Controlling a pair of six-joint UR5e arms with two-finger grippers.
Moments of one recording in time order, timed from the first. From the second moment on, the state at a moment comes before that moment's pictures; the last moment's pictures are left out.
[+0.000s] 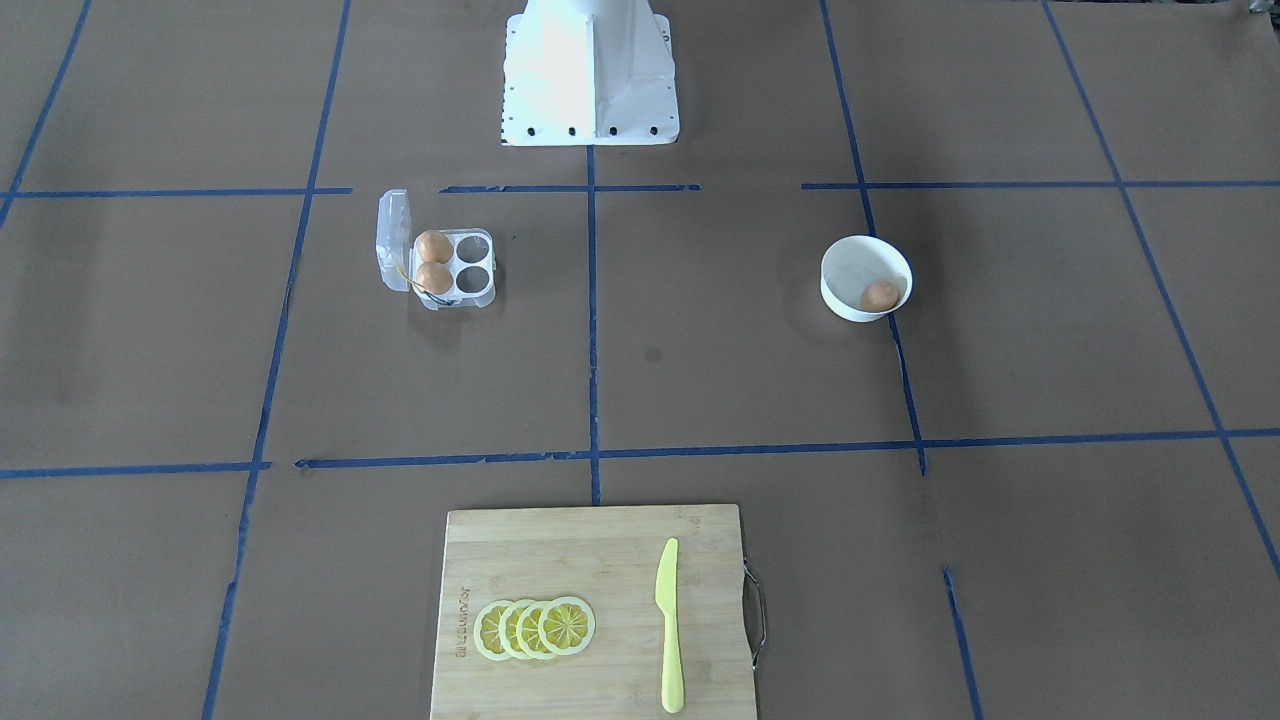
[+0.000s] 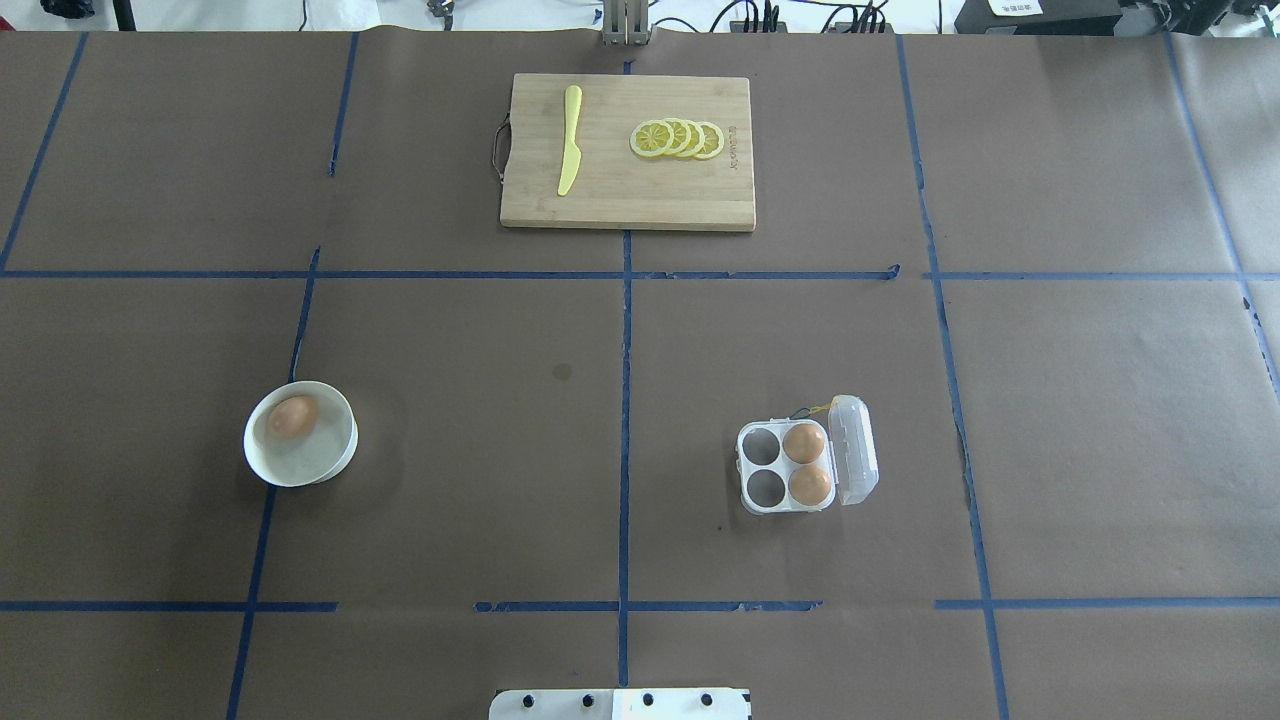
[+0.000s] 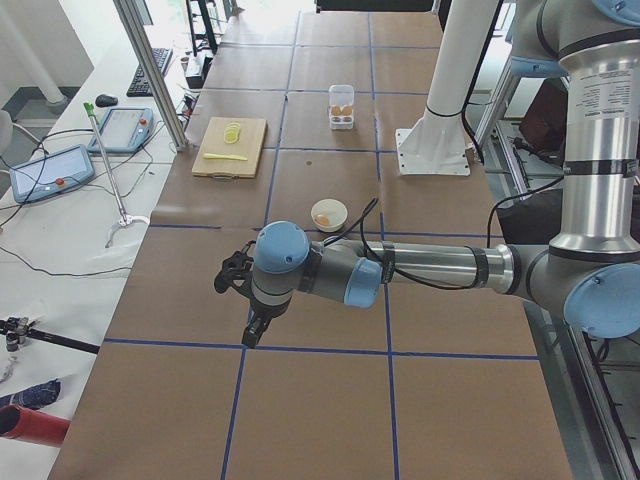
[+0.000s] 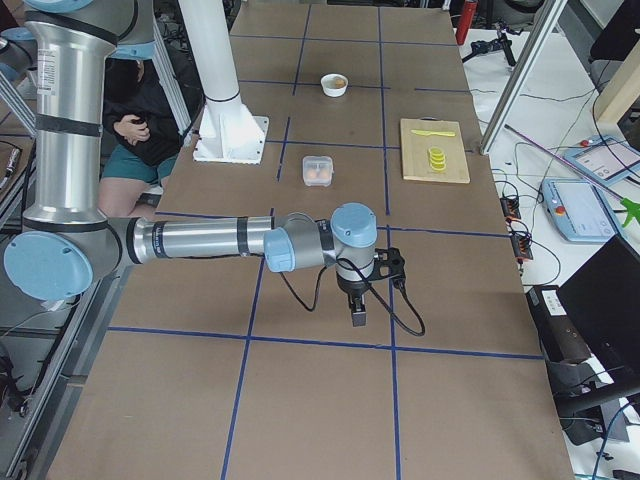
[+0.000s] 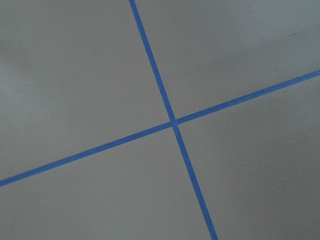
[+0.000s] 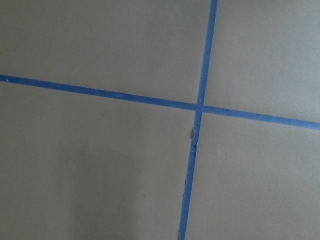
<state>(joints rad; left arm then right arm) -1.63 -1.51 -1.67 -1.89 -2.36 0.24 1.48 -1.67 1.76 -1.44 2.30 0.07</state>
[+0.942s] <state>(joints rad) -1.55 -1.56 -1.59 -2.34 -2.39 0.18 1.47 -1.58 1.76 -1.43 2.31 0.08</state>
